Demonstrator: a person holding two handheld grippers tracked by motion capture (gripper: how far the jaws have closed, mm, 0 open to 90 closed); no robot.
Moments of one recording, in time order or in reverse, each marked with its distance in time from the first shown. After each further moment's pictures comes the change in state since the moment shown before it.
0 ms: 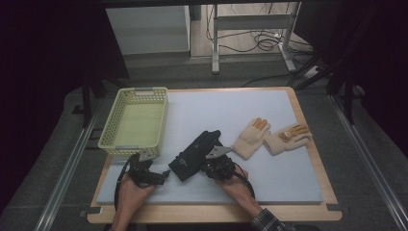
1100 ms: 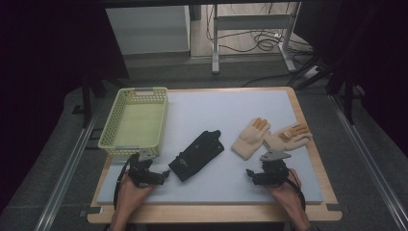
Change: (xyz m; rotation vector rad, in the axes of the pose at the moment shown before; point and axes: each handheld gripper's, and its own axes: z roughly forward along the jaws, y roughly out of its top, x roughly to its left) left arm 0.001 0.000 0.000 0.000 -0.007 0.001; right arm -0.076 -0.082 -0.105 0.027 -0.270 0.080
